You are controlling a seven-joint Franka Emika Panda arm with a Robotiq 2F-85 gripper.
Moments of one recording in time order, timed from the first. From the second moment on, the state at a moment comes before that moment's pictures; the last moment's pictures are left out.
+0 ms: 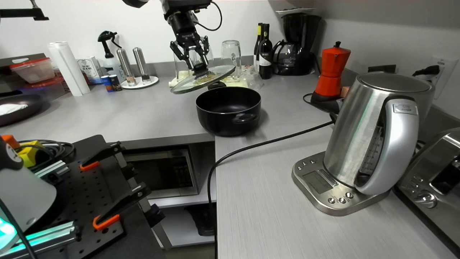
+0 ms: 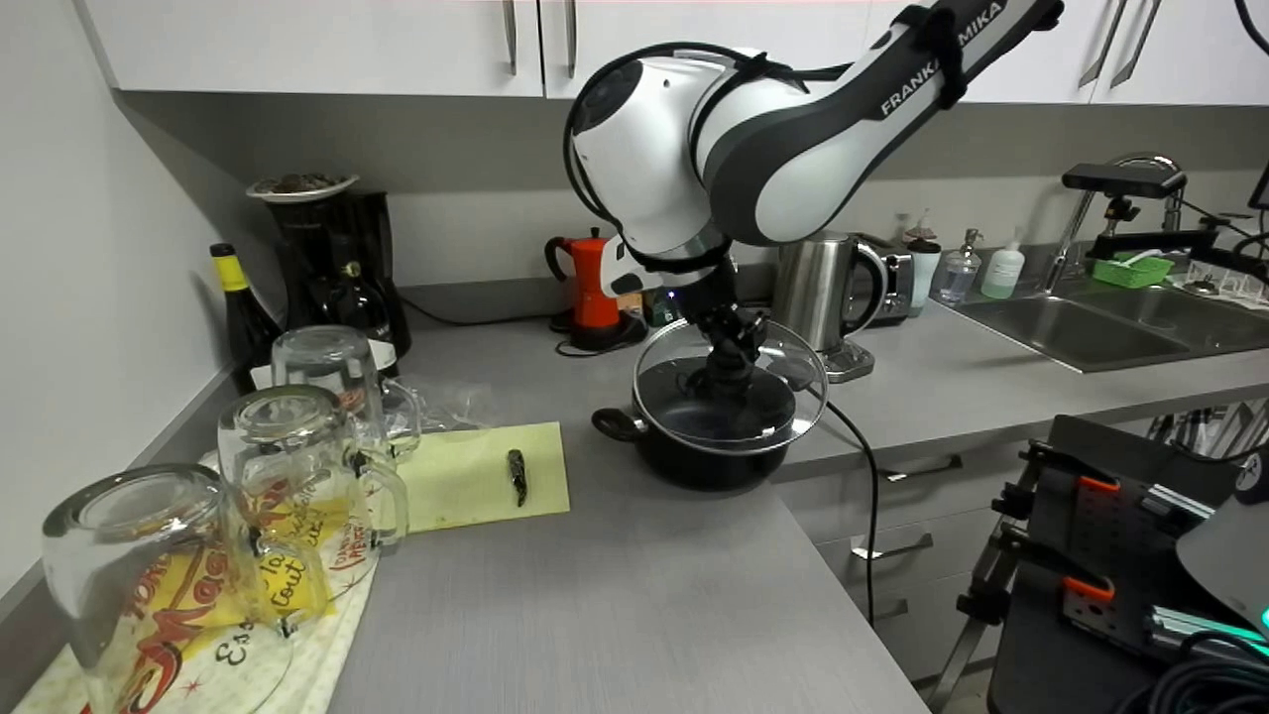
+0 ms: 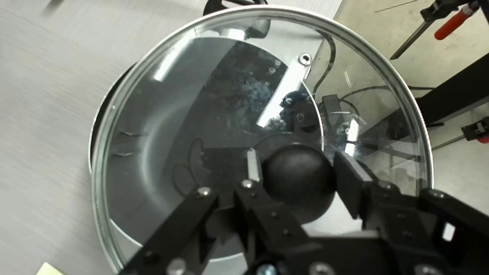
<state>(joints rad) 0.27 0.42 0.23 -1.86 -0.64 1.84 -0.59</state>
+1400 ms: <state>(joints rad) 0.40 0.49 0.37 -2.00 -0.59 2.12 -0.59</state>
